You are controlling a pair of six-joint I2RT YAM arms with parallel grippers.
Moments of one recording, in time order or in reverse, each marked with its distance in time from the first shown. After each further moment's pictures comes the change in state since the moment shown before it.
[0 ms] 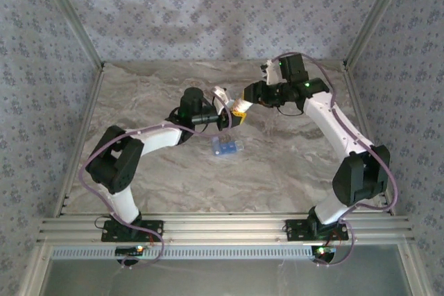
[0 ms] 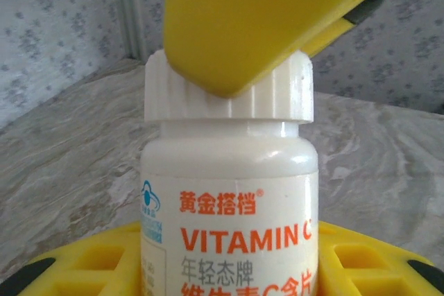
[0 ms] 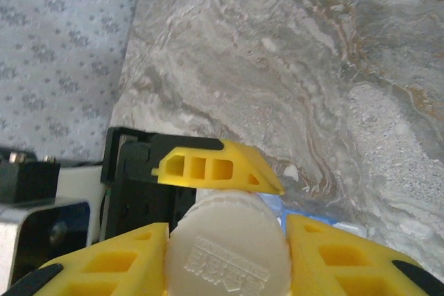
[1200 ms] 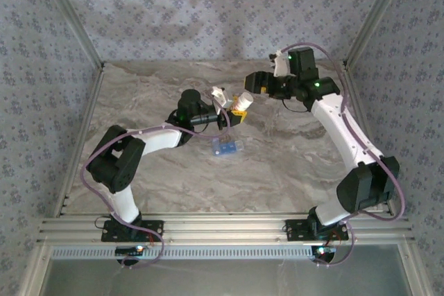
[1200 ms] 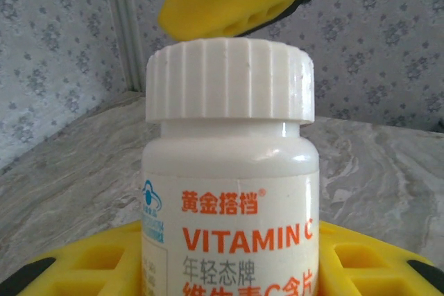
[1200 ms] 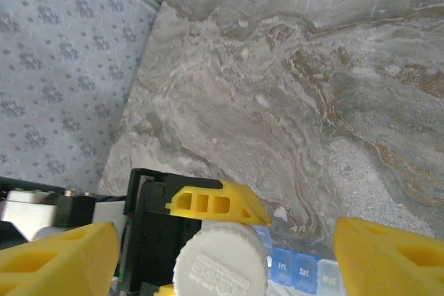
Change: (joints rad) left arm 0.013 0.009 -0.025 0.147 0.056 -0.037; right arm -0.022 -0.054 0.060 0.005 0.060 -0.046
